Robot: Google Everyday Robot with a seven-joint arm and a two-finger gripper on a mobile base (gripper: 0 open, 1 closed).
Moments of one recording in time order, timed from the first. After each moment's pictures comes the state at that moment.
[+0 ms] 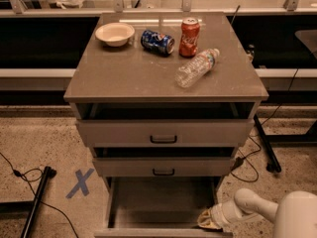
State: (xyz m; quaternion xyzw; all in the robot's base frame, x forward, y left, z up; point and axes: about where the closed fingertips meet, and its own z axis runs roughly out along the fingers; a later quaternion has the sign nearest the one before) arm 0.445 -0.207 0.172 -0.68 0.65 0.24 0.24
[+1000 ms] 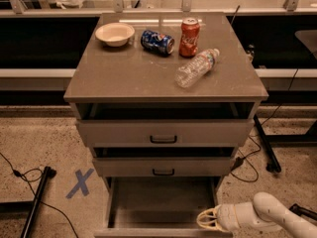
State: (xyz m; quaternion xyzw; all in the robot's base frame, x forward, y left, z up) arm 0.414 -0.183 0.300 -0.68 0.56 0.28 0.40
